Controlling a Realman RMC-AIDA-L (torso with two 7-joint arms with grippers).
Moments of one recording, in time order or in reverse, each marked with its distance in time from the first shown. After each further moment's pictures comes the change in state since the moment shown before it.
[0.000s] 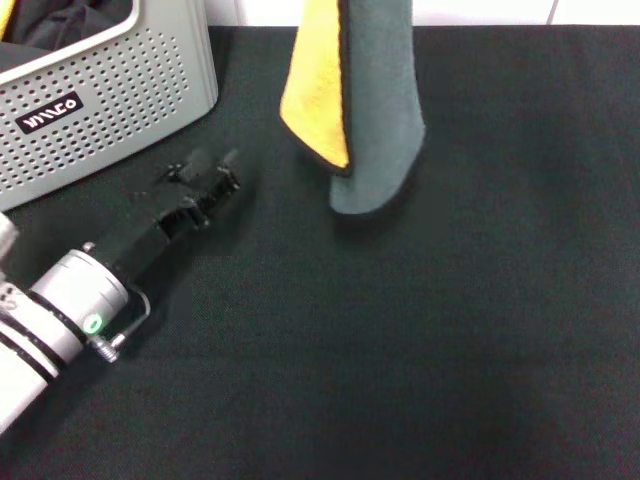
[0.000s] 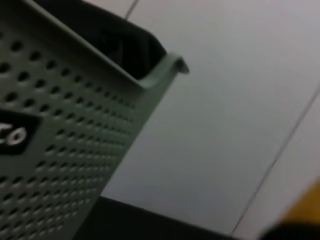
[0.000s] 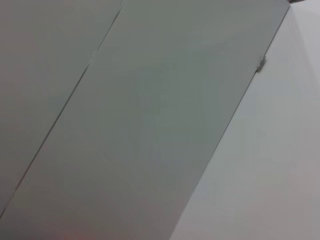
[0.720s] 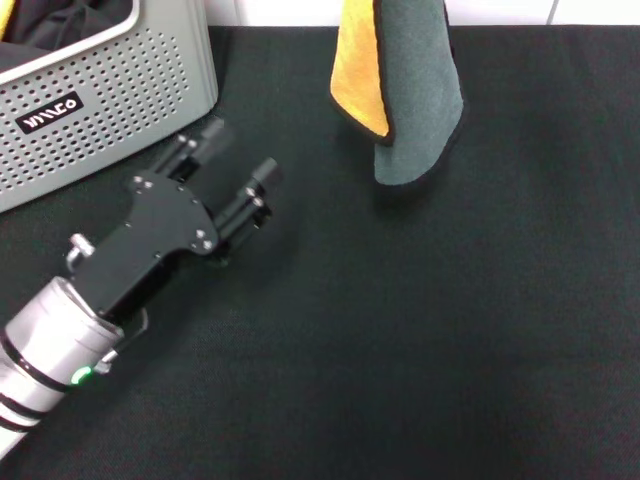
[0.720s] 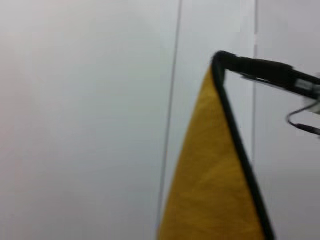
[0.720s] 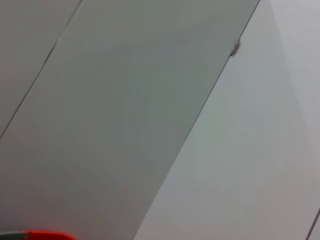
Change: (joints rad) left arm 0.057 -0.002 0.000 -0.001 0.131 0.421 0.407; right arm 0.021 0.001 0.009 0.028 -0.035 0.075 0.000
